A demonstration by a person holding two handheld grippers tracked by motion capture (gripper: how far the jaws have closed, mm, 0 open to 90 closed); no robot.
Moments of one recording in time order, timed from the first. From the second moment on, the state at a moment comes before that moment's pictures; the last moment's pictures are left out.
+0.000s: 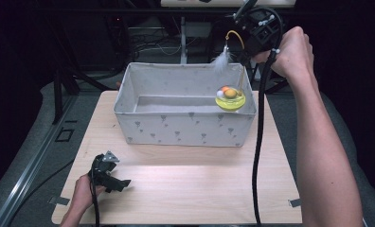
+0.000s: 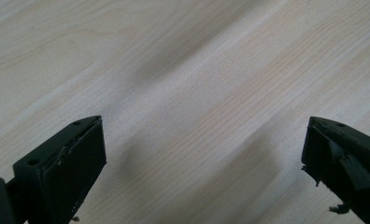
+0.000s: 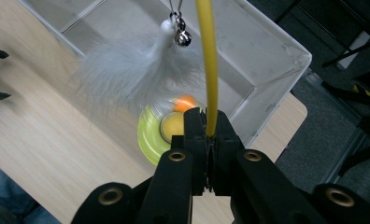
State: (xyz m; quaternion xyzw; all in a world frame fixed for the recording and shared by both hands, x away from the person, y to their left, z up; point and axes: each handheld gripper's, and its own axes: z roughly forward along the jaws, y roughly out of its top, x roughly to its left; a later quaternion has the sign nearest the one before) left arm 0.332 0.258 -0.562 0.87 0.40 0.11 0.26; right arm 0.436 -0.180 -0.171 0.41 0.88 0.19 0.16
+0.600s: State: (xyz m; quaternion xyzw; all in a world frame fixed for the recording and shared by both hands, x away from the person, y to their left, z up) left arm 0.332 0.258 -0.562 0.87 0.40 0.11 0.25; right arm 0.456 -0.188 -0.180 0.44 0.86 0.19 0.17
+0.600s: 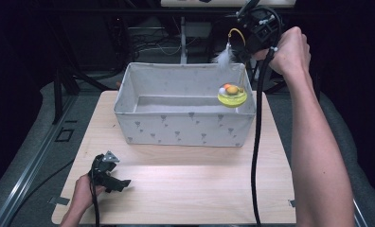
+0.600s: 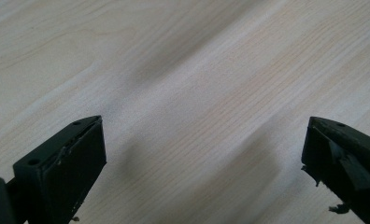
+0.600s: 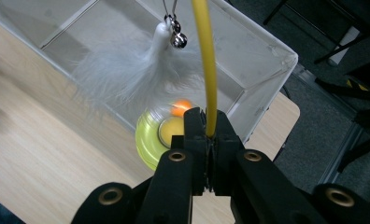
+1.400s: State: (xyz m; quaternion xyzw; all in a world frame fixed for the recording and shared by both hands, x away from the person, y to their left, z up) left arm 0.332 0.259 -0.562 0.87 0.40 0.11 0.26; right arm 0.484 -0.192 -0.220 0.46 0.85 0.20 0.17
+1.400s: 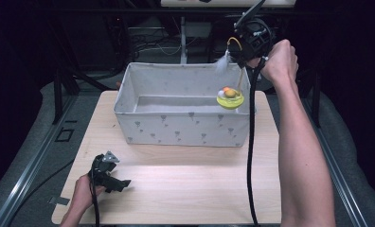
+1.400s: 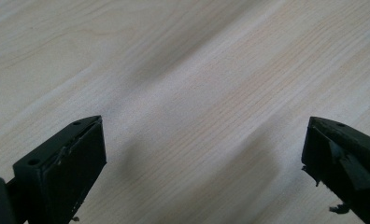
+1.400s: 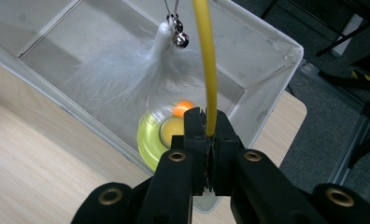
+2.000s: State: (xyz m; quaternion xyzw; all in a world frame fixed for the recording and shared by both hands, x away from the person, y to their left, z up) left arm 0.332 0.259 -0.562 0.87 0.40 0.11 0.26; right arm 0.493 -0.197 -0.256 0.47 0.85 0.19 0.16
